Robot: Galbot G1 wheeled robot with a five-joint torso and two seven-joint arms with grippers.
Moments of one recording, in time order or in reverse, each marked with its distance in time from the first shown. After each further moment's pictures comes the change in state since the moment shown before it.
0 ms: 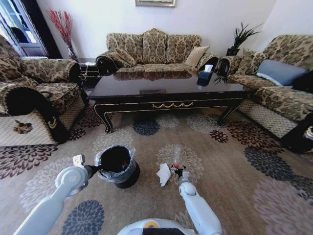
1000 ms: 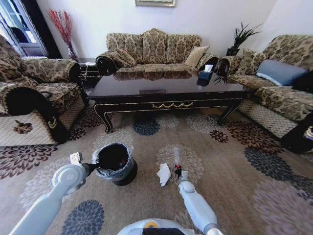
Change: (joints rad) left arm -0.002 0.006 -0.022 -0.003 0.005 0.000 -0.003; right arm 0.048 0.006 0.012 -0.101 -0.048 0.037 -0.011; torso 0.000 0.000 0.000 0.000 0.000
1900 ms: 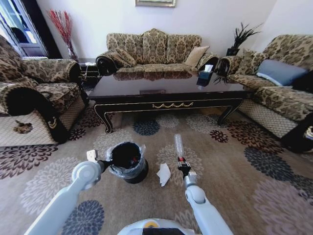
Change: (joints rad) left arm -0.173 -0.078 0.265 0.023 0.048 -0.022 -0.047; right arm -0.381 -0.105 0.027 0.735 -0.059 0.045 -0.009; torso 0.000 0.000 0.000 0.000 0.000
